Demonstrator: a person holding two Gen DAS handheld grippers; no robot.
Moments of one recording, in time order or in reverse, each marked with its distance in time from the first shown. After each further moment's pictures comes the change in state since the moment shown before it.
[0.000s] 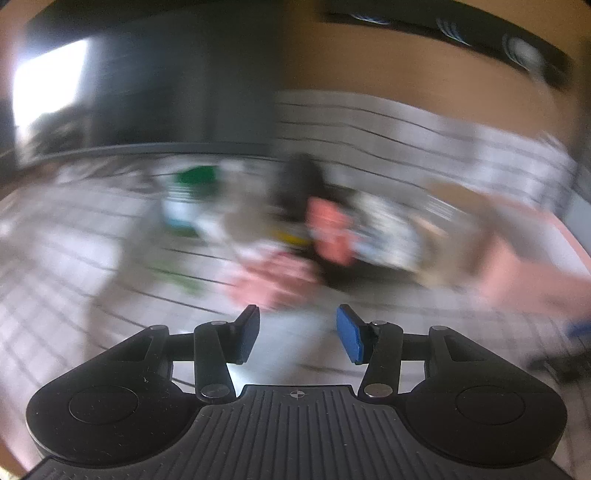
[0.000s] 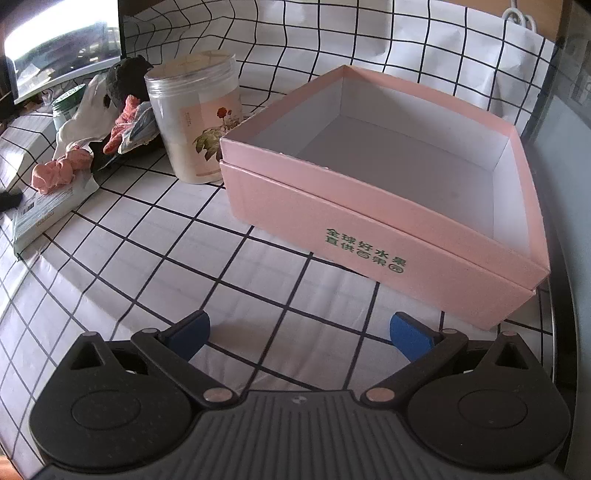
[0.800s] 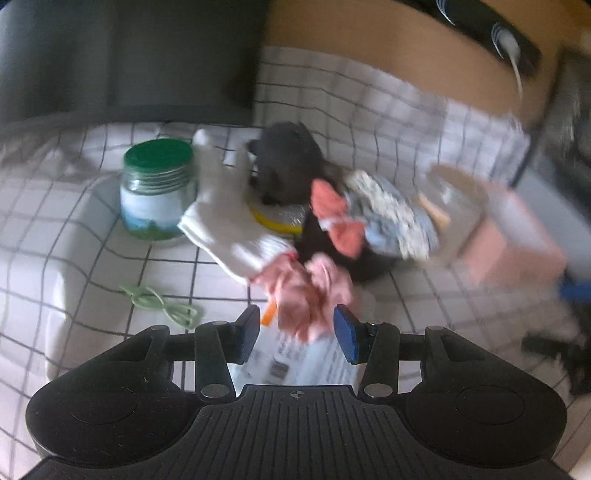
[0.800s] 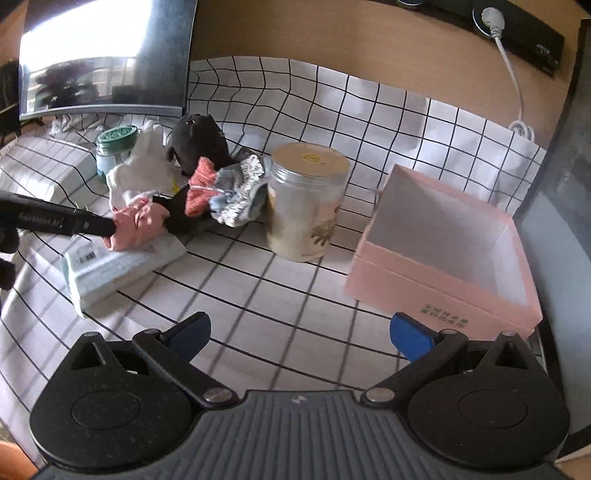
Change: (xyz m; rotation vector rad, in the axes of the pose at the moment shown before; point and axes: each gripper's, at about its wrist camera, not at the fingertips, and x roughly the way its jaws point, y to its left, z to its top) left arm 0.060 0.047 0.026 0.155 0.163 -0.327; right arm -0.056 0.122 0.013 -0.033 -0.177 -0.141
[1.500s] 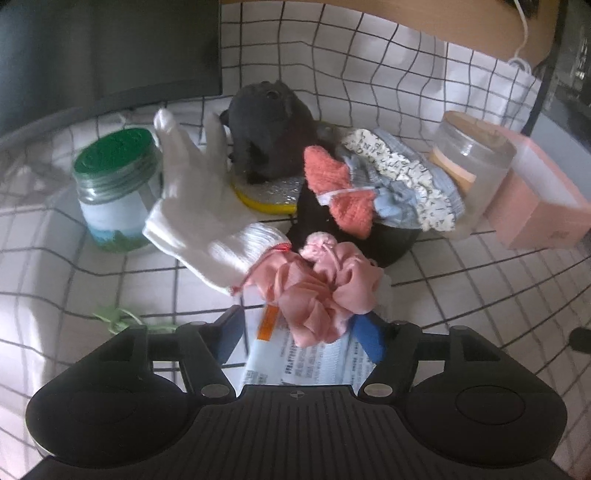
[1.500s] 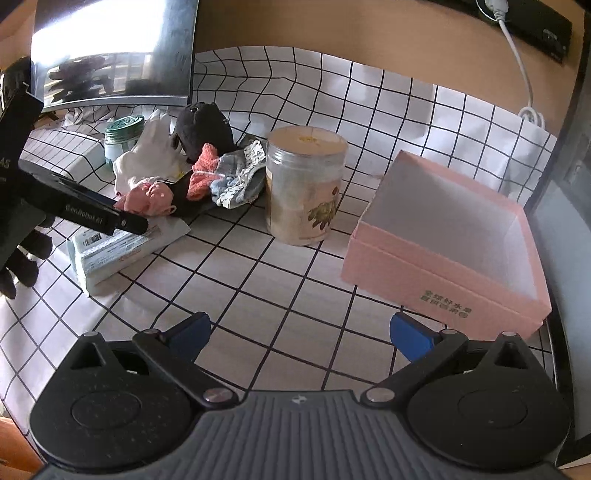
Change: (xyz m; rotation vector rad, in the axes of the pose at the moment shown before) left arm 0.043 0.002 0.017 0.082 0.132 -0.007; right arm 0.003 -0.012 -0.011 -0.007 0.012 0.069
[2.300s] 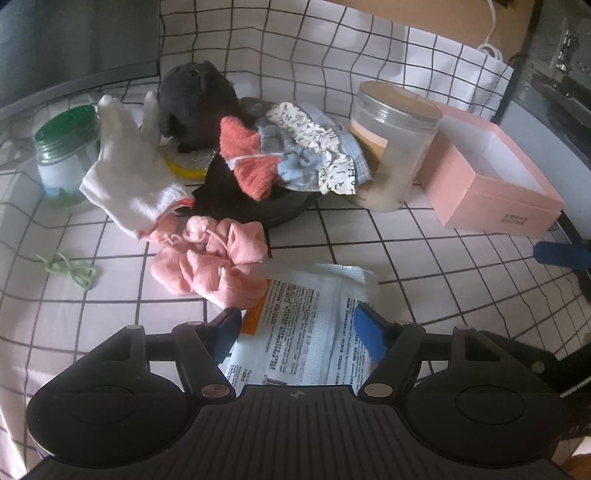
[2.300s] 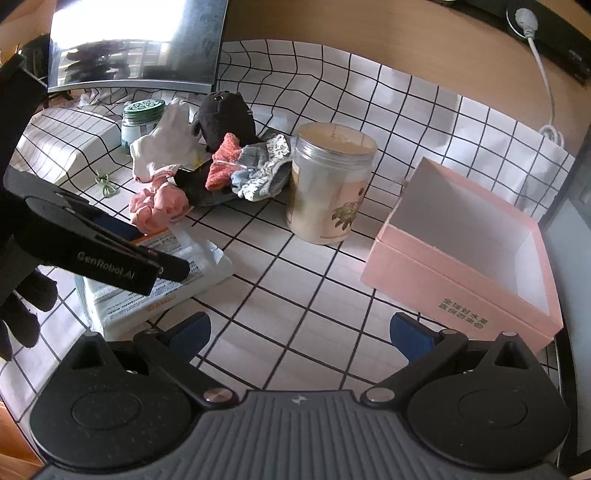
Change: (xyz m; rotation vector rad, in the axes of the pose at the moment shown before) left arm -0.011 -0.072 -0.023 -0.045 0.013 -0.002; right arm 0.005 0.017 -0.002 -0.070 -0.002 0.010
